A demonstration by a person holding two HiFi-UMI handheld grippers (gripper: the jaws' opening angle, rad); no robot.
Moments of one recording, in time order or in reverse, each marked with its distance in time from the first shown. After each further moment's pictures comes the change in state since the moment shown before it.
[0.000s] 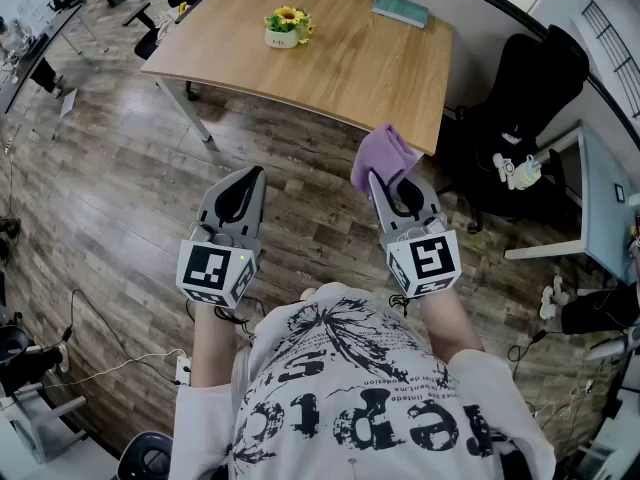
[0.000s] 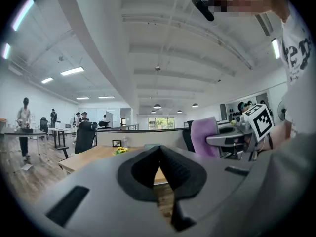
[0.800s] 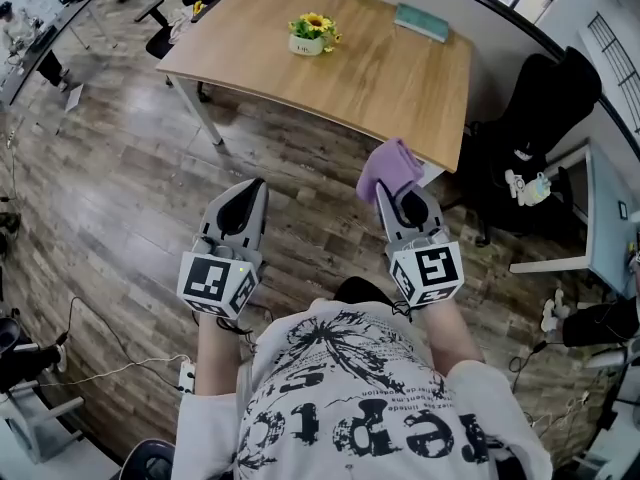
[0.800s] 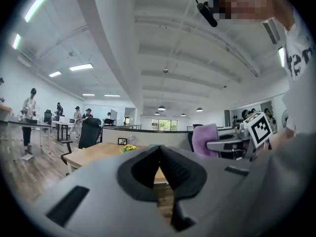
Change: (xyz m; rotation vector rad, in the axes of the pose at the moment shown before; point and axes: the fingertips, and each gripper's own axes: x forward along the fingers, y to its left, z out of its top) left arm -0.021 0.064 -0.018 -0.081 -0.019 0.031; right arm 0.050 0.033 -0.008 0.069 0.025 -0.007
